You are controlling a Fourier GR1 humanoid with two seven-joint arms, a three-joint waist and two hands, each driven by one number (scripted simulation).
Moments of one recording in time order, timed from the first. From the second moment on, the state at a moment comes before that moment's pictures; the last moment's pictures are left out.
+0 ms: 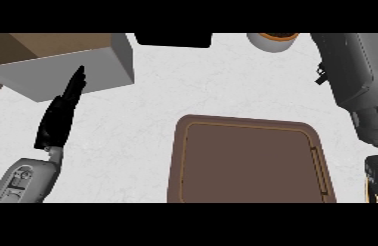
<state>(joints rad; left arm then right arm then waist) -0.24 0.42 -0.16 -1.40 0.02 0.24 0.06 -1.31 -0.32 -0.18 -0.63 1.38 -0.29 1.06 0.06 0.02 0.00</state>
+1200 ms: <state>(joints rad) -0.17 0.40 -0.12 -1.44 -0.01 0.22 0.06 -1.32 -0.63 -0.20 -0.24 1.48 -0.26 0.89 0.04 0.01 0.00</state>
